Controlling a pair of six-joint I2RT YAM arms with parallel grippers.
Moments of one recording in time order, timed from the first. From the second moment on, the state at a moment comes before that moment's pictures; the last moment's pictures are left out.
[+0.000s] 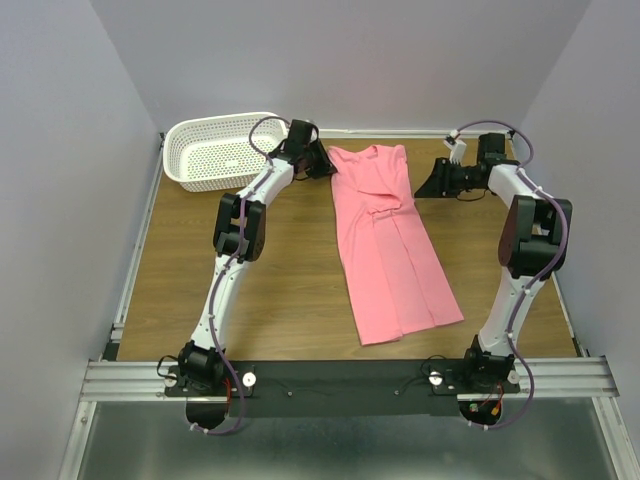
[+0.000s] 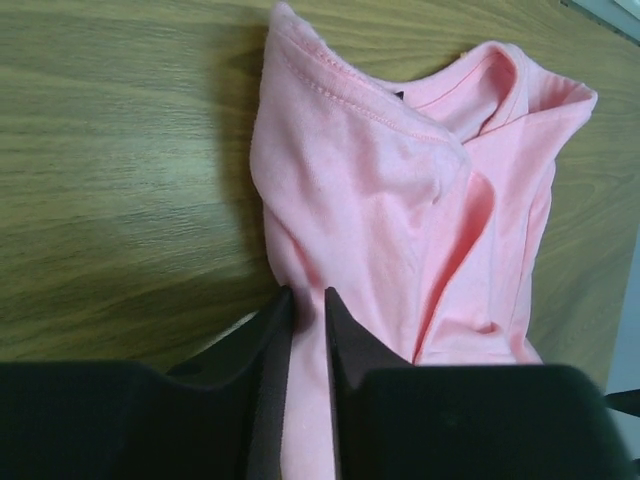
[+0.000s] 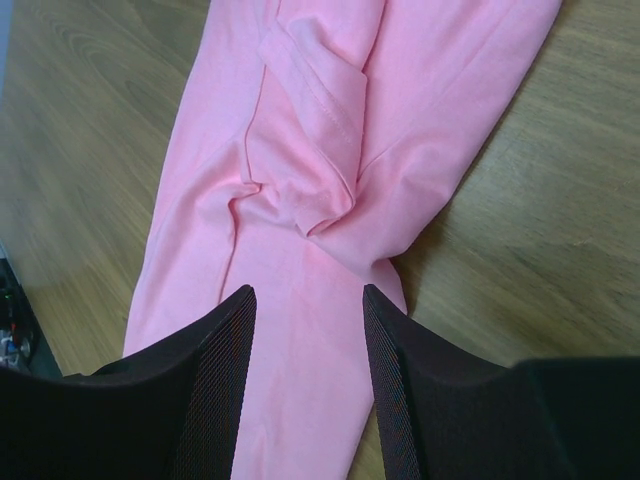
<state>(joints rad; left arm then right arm) -0.34 2.67 2.36 -0.36 0.30 -0.73 -0.11 2.08 1.57 -0.51 -0.91 -0.16</state>
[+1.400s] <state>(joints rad) -0.28 2.22 1.75 -0.10 0.34 -0.69 -0.07 2.52 2.11 -0.51 -0.77 0.13</state>
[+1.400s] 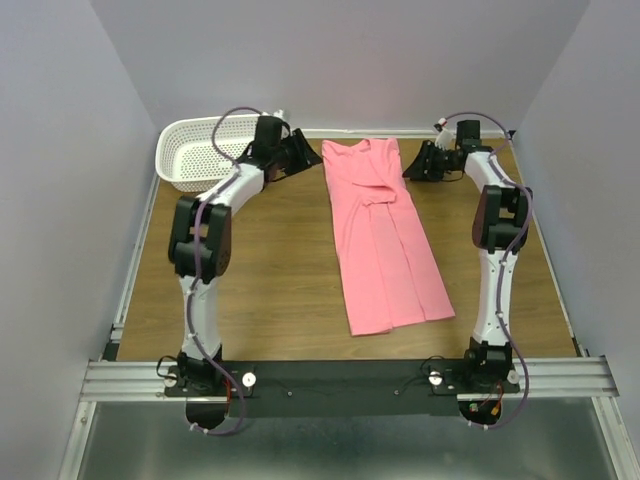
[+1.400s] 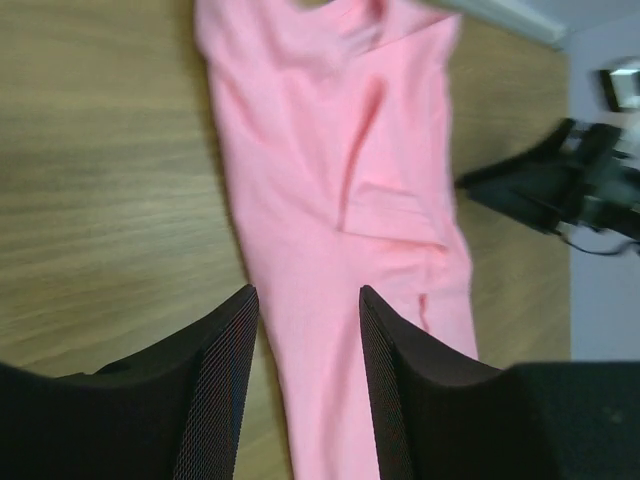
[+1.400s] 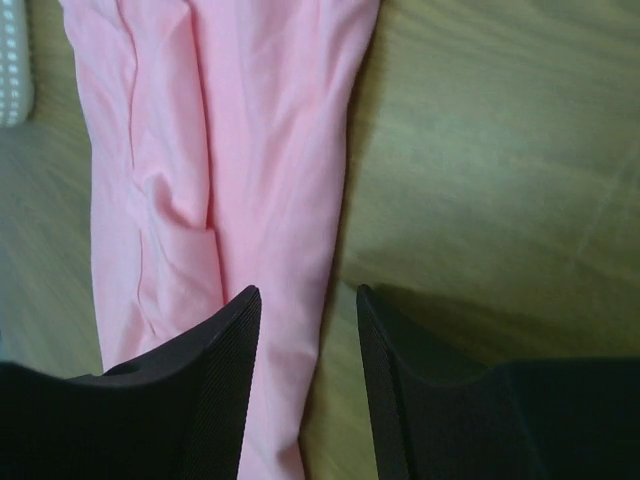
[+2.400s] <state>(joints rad) -0.27 0.89 0.69 0.23 0.32 -0.47 0.02 2.68 2.38 -0.46 -0.46 0.27</state>
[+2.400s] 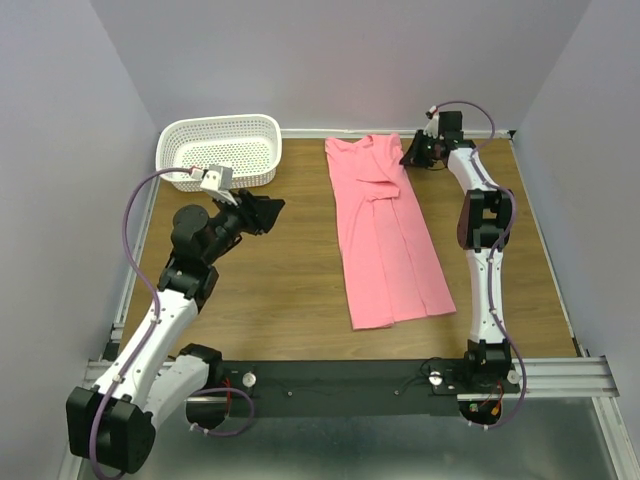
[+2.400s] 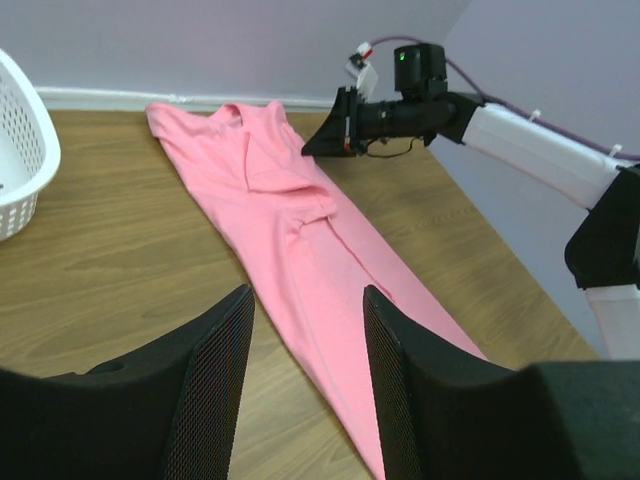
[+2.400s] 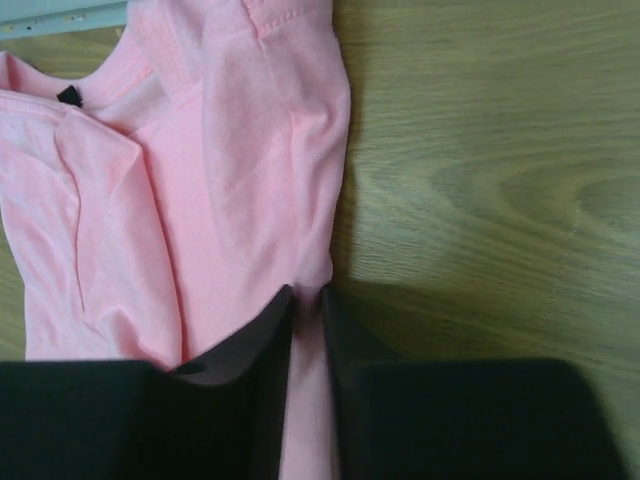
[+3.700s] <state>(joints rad) -1.42 1.62 0.83 0.04 -0.22 0.20 0.01 1.12 0.72 -1.05 -0.69 -1.61</state>
